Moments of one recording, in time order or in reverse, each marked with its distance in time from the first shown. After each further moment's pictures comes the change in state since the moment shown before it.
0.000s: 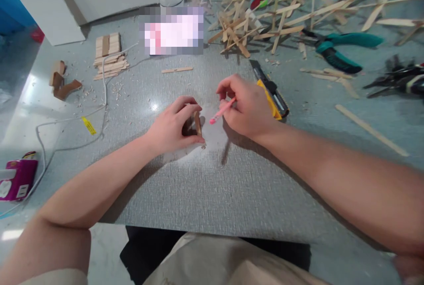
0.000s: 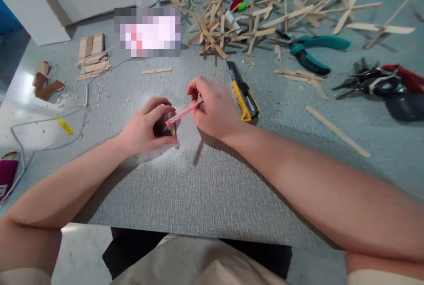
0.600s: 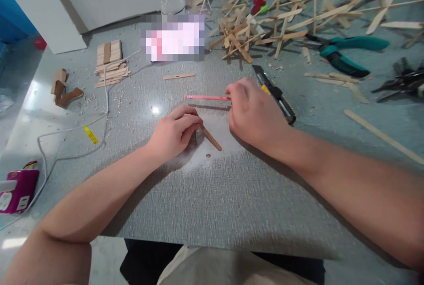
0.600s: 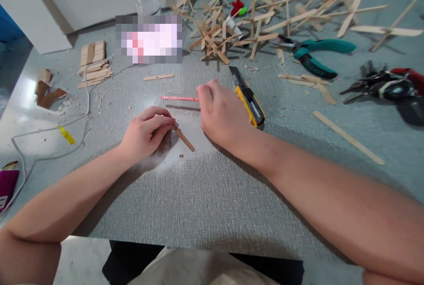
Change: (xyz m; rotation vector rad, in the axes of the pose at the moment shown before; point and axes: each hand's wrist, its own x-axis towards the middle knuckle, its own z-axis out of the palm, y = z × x) left_hand -0.002 0.000 0.004 -0.068 0.157 -0.075; right_hand -0.002 0.008 0.003 -0.437 -0.079 -0.027
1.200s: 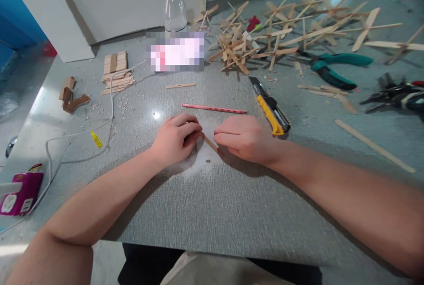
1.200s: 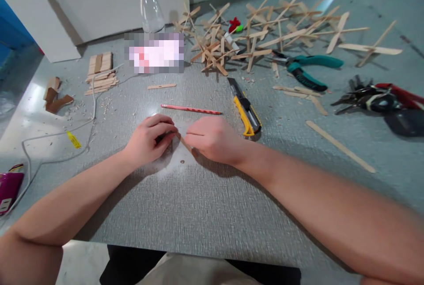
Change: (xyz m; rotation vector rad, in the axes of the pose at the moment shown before) left_hand 0.002 0.001 -0.005 0.108 -0.062 0.033; right_hand -0.007 -0.008 -0.013 0.294 -0.009 -0.538
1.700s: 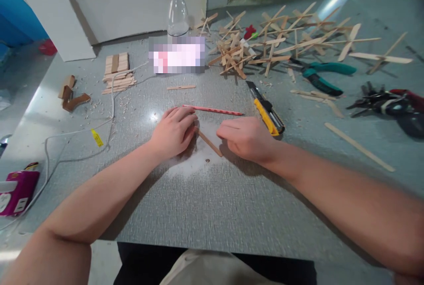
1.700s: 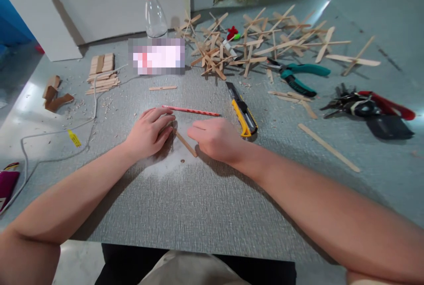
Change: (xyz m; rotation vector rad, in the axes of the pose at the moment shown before) left_hand 0.005 -0.013 -0.004 0.143 -0.052 0.010; right_hand -0.005 0.001 0.001 -0.113 -0.052 0.077
